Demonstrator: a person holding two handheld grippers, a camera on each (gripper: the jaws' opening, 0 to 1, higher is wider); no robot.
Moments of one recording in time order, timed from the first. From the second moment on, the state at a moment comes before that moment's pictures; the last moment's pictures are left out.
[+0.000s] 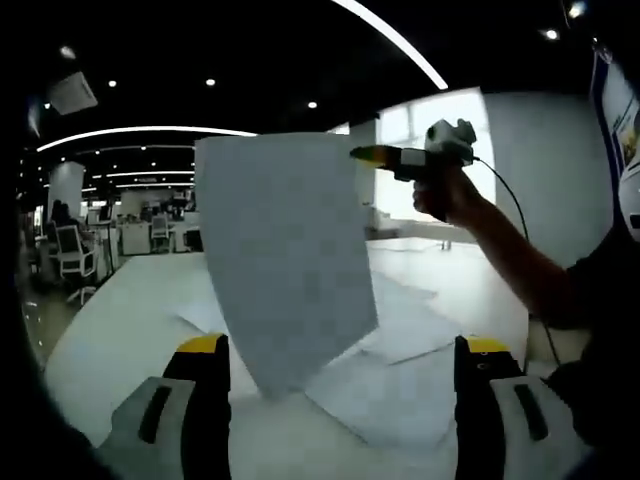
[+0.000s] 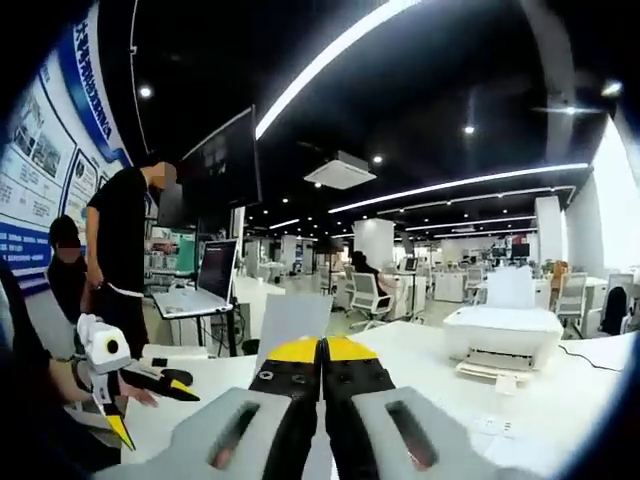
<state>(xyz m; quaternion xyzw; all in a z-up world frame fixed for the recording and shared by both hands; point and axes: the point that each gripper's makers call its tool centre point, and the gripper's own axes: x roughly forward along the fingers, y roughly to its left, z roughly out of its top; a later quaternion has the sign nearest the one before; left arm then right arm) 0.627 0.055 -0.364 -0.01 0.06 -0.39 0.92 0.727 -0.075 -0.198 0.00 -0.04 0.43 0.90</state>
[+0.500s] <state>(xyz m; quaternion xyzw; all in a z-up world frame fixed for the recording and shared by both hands) 0.627 0.056 -0.361 0.00 0.05 -0.39 0.92 0.704 -0.077 -0.169 -0.01 -0.08 0.43 0.90</state>
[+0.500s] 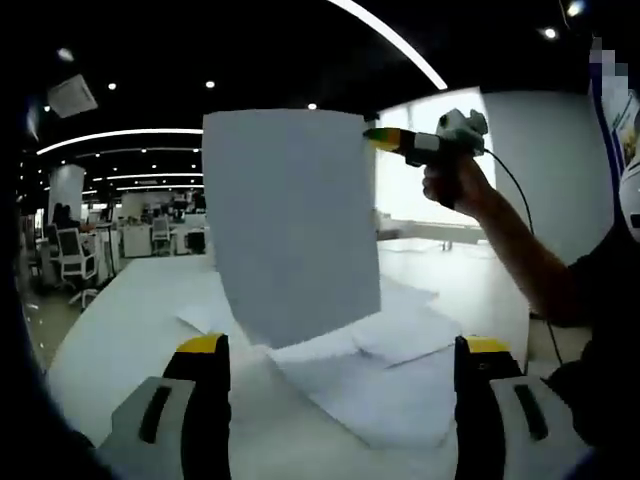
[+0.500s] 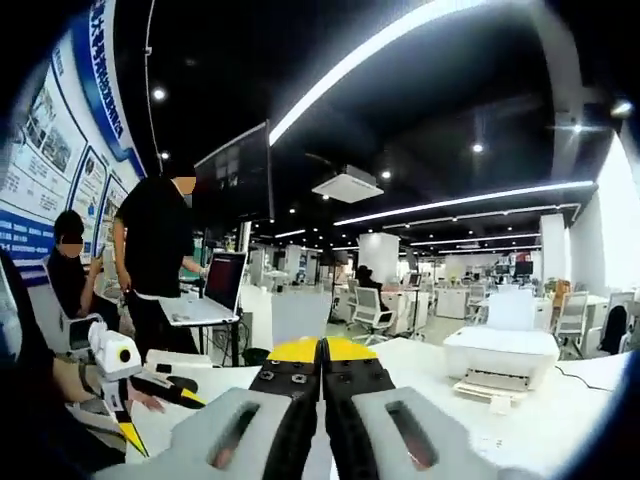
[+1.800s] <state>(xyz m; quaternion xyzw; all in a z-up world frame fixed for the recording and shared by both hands) 0.629 0.053 -0.354 -0.01 0.04 -0.39 0.92 0.649 -0.094 -0.130 -0.01 -0.14 0.44 0.89</state>
